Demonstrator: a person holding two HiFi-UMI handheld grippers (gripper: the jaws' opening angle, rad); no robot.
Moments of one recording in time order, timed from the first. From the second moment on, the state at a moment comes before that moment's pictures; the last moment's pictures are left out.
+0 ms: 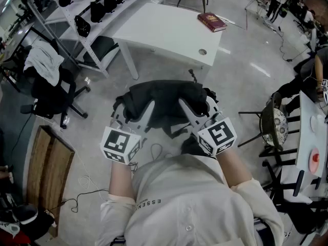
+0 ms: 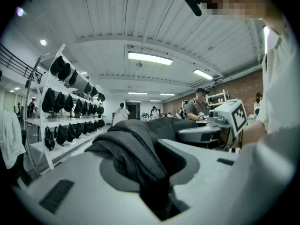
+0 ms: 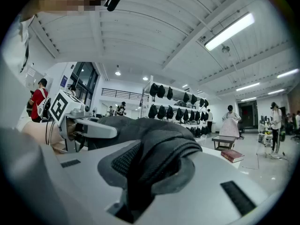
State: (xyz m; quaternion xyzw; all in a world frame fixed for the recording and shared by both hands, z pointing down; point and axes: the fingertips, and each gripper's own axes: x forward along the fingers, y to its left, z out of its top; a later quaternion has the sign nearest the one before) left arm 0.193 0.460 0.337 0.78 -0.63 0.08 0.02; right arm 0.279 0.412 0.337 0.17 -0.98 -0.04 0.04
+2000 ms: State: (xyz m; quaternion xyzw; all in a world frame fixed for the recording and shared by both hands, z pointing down) left arm -0.008 0.131 0.331 0.74 -0.67 0.07 0.05; right arm 0.073 0.072 0.330 0.09 -1.00 -0.01 0.04
